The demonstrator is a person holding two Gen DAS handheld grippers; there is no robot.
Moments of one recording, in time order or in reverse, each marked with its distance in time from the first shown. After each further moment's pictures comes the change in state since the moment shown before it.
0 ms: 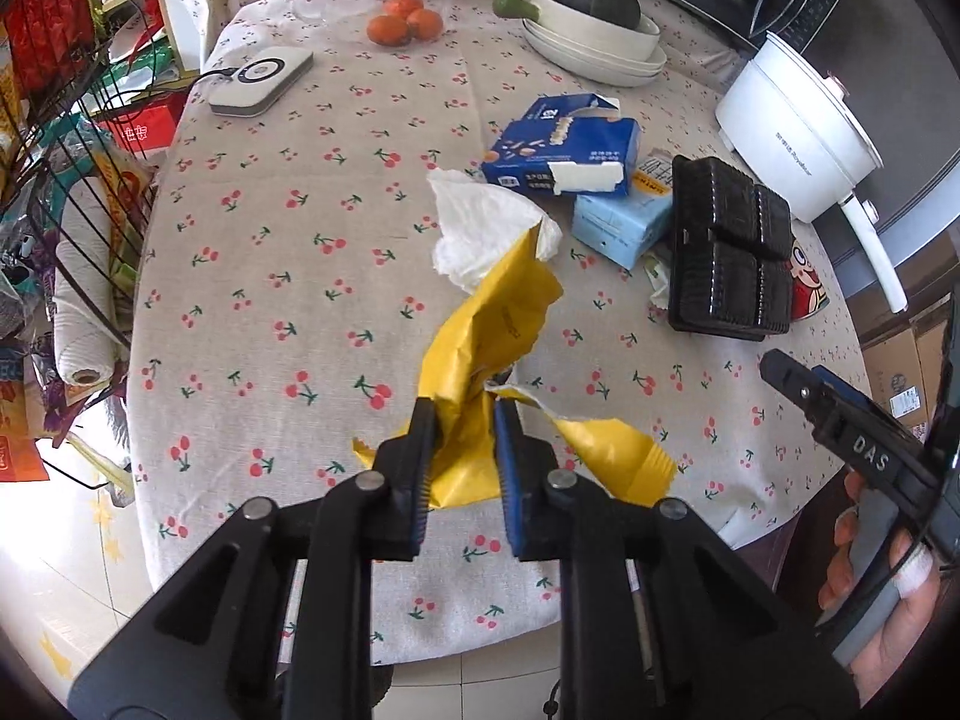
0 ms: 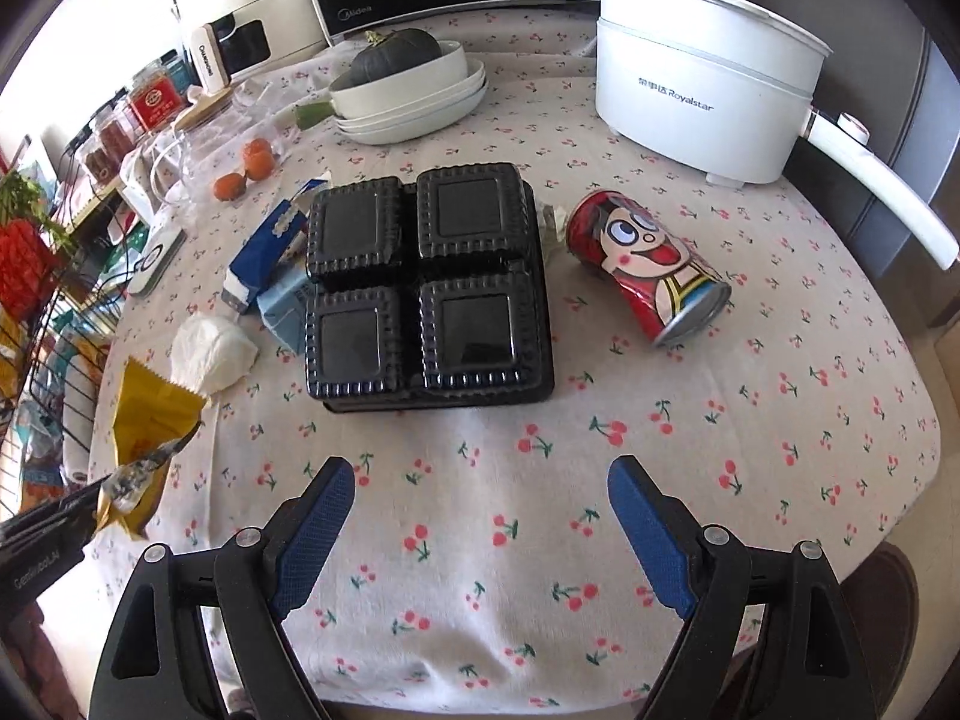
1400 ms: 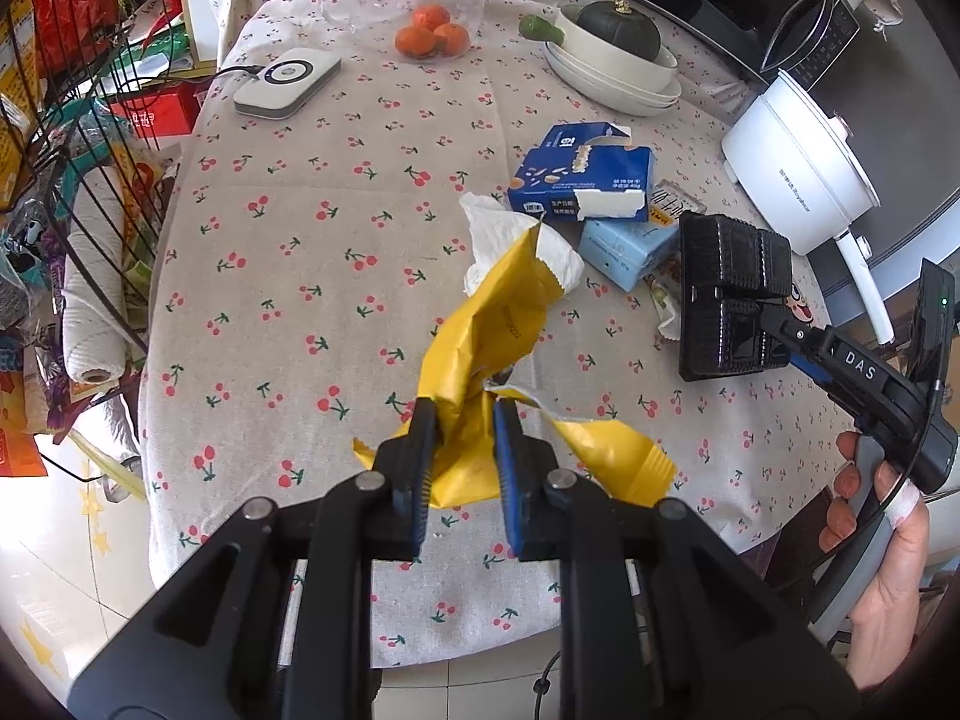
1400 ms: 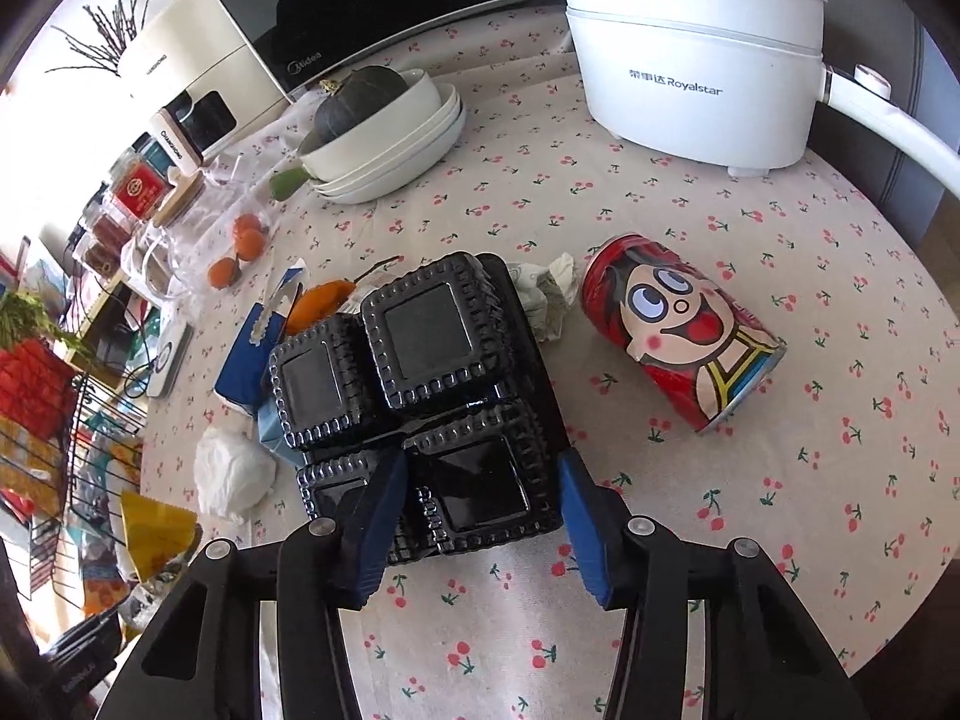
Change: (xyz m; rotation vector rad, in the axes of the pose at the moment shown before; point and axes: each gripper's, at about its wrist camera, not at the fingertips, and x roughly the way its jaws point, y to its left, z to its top) left arm -0.009 0.020 0.008 -0.046 -0.015 -0.038; right arm 0.017 -0.020 0.039 0.147 -0.020 0.115
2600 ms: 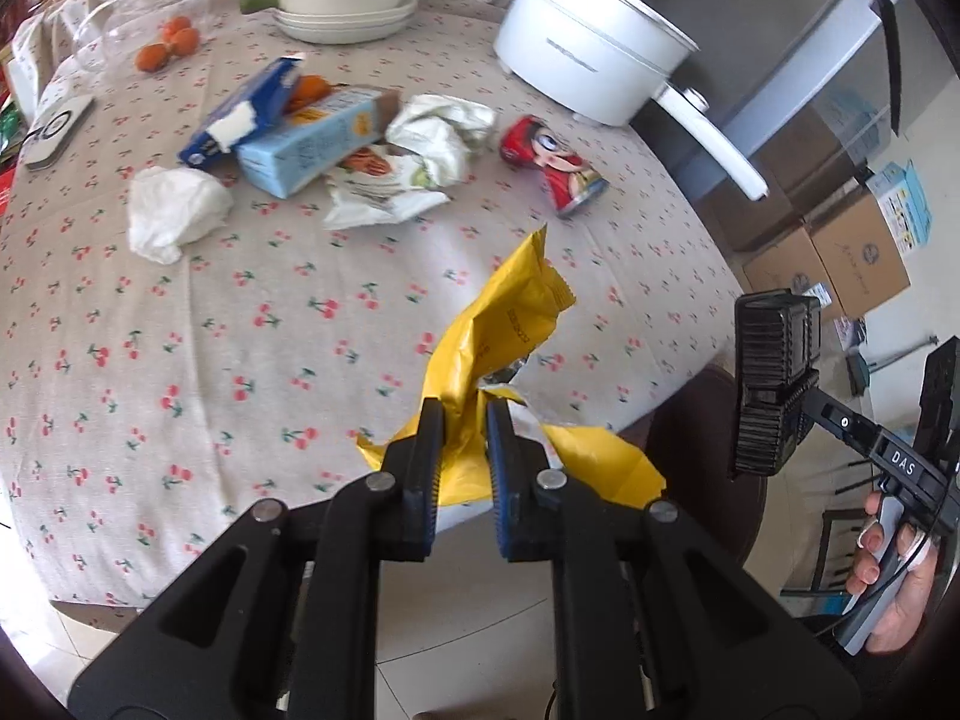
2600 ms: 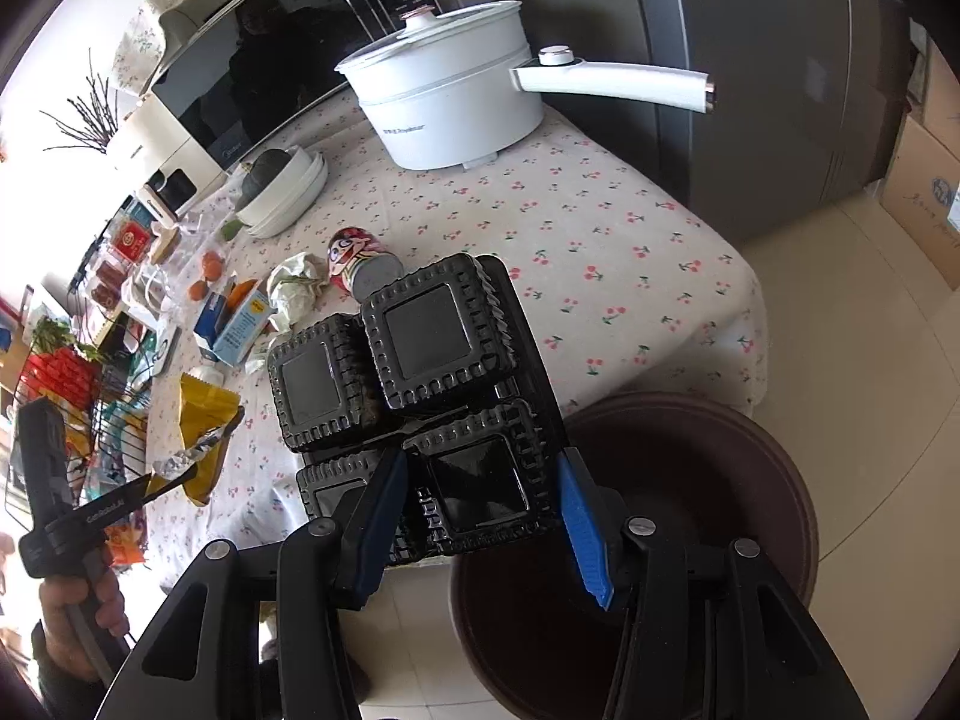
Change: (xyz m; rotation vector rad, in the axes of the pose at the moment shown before) left arm 0.000 -0.160 -0.070 0.280 0.080 -0.223; right arm -0.187 -0.174 -0.103 0.132 -0.029 -0.058
